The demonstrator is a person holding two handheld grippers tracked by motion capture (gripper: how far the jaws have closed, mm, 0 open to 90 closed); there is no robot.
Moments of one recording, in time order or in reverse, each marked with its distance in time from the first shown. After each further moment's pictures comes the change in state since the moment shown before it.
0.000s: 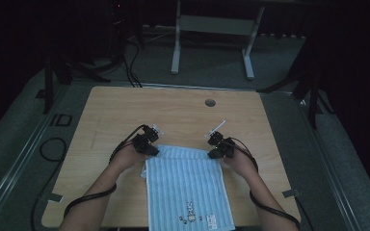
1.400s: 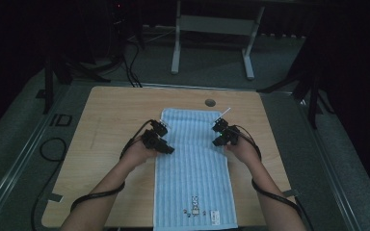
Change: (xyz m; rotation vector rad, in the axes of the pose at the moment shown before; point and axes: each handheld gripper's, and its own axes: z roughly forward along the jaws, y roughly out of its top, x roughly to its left) left arm -0.032 0.025 -0.008 -0.093 -0.117 -0.026; right arm -0.035 0.020 -0.014 -0.001 -0.070 0.059
